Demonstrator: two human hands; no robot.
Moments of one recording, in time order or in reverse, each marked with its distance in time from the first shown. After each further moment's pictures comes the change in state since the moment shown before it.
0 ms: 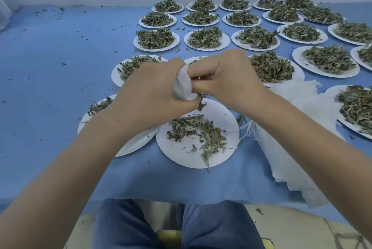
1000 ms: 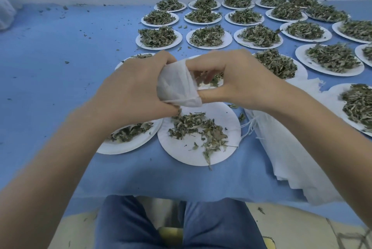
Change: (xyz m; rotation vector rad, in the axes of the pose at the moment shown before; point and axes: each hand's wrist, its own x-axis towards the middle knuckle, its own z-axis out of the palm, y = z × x) left_hand -0.010 -0.011 -0.020 0.003 -0.068 -0.081; right_hand -0.004 -0.002 -0.015 0.024 -0.193 -0.090
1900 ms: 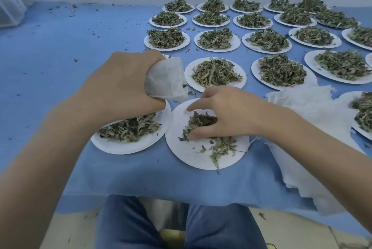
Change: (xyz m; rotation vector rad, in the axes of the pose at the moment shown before) left_hand -0.006 -0.024 -0.017 0.037 0.031 -0.067; right_hand 0.002 0.022 0.033 -0.561 -0.415 0.222
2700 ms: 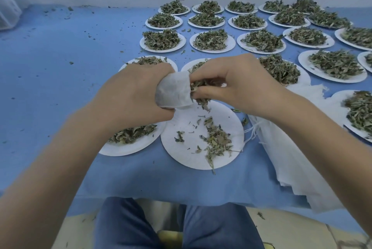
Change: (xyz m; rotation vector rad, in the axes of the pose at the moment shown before) left_hand 0.004 0.012 0.017 0.064 -0.053 0.077; right_hand -0.018 -0.005 -0.039 0.431 0.398 -0.099
